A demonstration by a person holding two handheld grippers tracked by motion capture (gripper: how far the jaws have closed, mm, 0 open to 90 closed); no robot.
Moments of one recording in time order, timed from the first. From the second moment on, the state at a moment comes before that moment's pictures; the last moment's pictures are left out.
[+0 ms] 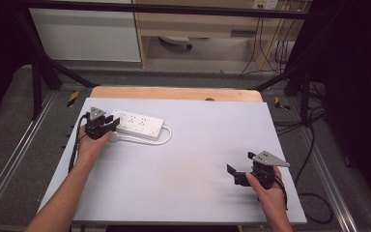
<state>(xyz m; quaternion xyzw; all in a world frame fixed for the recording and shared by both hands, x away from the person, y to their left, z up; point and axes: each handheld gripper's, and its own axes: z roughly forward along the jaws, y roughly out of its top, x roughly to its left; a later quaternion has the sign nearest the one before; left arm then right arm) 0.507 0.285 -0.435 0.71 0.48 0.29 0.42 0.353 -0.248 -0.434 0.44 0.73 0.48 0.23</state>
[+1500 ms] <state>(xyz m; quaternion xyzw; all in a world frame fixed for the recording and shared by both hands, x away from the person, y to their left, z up) 0.514 0.282 -0.446 0.71 0.48 0.25 0.44 0.354 -0.249 -0.434 0.44 0.73 0.48 0.23</state>
